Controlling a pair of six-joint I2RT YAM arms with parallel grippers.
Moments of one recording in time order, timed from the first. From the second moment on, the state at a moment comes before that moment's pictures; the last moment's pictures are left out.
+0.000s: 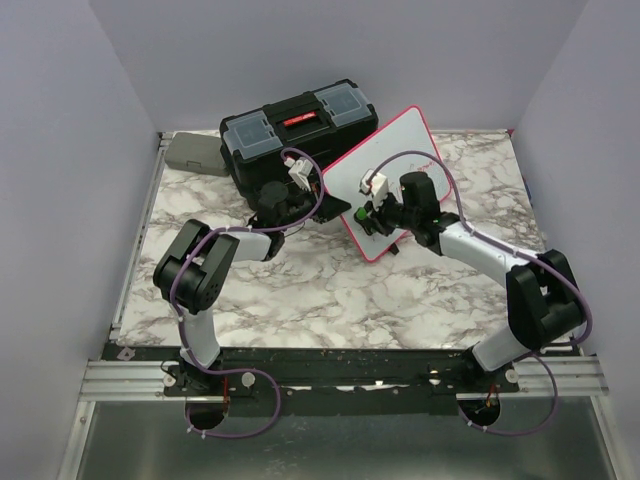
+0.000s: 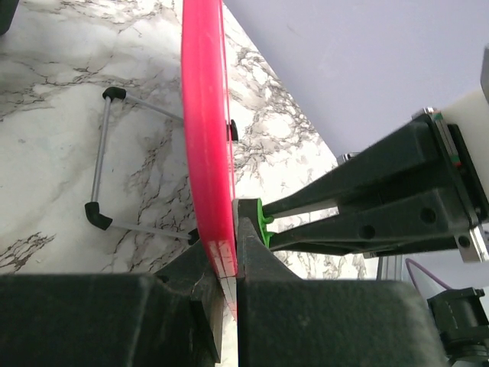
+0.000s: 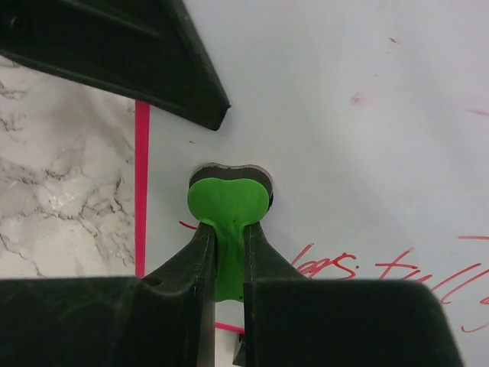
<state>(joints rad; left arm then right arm) -0.48 1.86 0.90 0.94 0.57 -0.73 0.45 1.56 0.96 0.04 -0.39 -0.39</state>
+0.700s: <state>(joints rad) -0.48 1.86 0.91 0.93 0.58 -0.73 0.57 1.45 0.66 0.11 -0.22 -0.76</state>
